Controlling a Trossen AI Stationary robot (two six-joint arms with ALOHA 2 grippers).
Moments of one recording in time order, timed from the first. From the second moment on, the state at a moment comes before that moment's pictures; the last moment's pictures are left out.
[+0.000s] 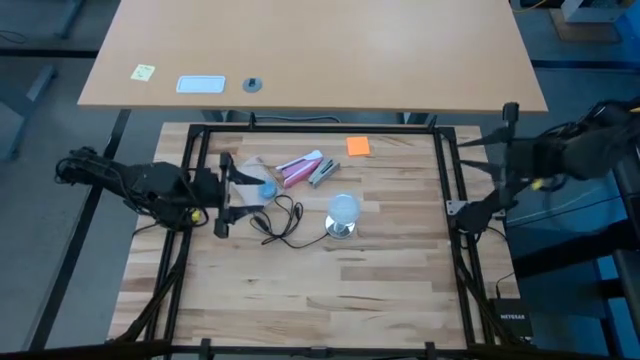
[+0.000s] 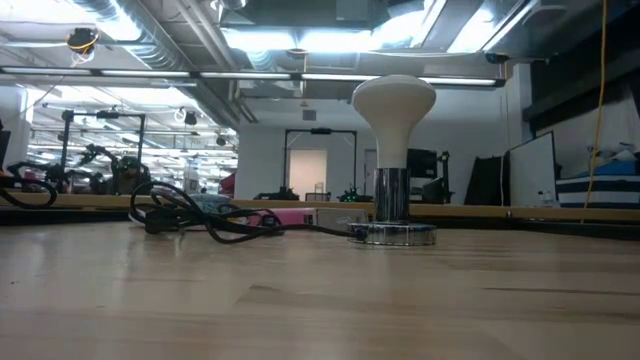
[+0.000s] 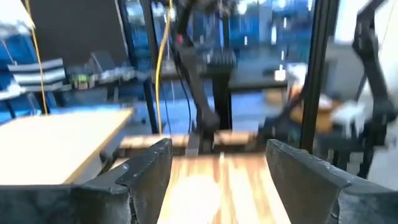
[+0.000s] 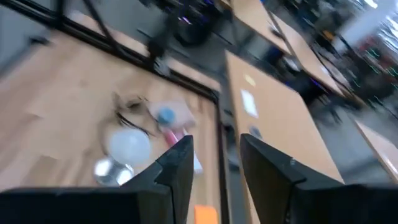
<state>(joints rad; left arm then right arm) -0.32 0.86 0.93 -0.08 -0.40 0.08 0.76 1.14 2.11 -1.57 0.84 -0.08</state>
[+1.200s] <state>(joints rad) -0.24 1.34 0.66 0.17 -0.41 -0.24 0.74 1.28 0.48 0.01 1.11 0.41</state>
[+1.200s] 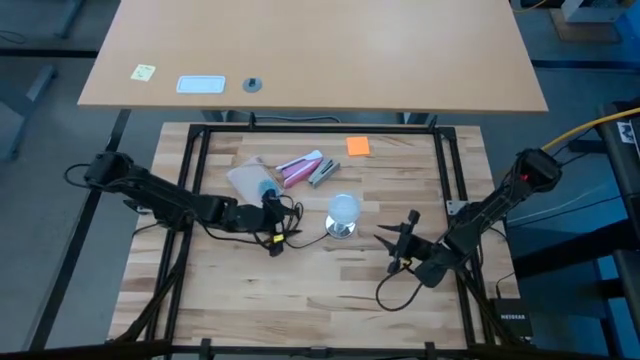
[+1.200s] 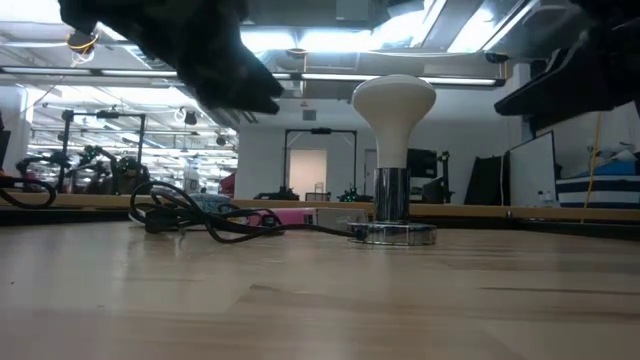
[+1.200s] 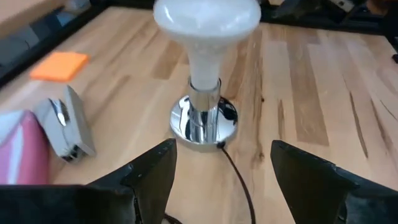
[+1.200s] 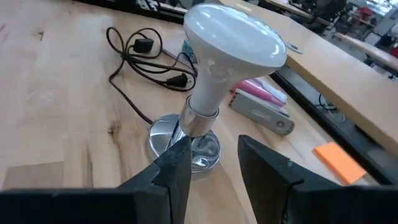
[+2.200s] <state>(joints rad) -0.23 1.46 0.66 0.24 -0.40 -0.42 0.32 1.33 0.49 0.13 0.56 0.44</state>
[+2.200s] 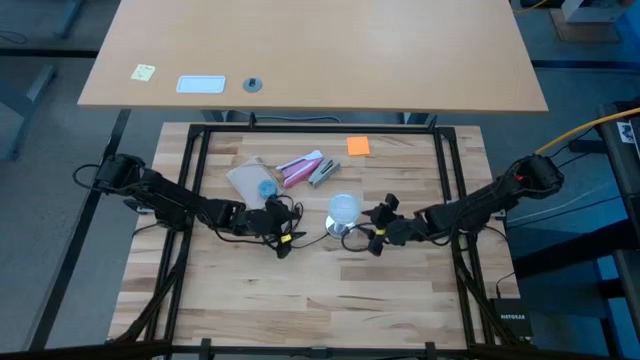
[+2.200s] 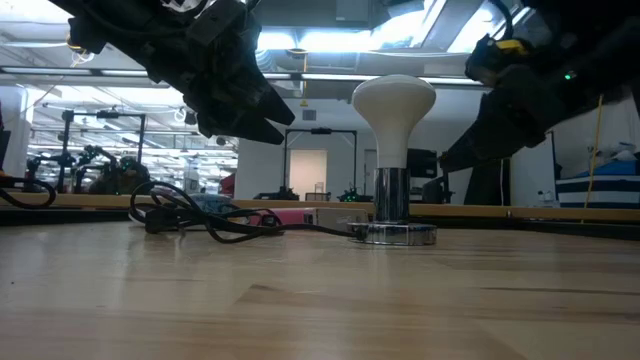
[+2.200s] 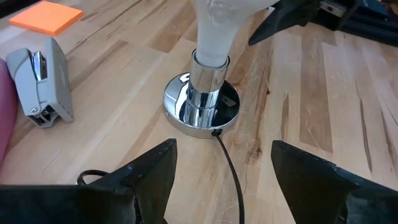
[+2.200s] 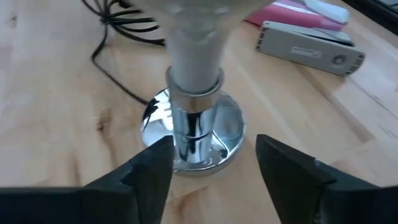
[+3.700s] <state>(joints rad) -0.07 2.02 0.86 1.01 -0.34 -0.21 0.31 1.57 0.49 0.29 0.55 0.41</state>
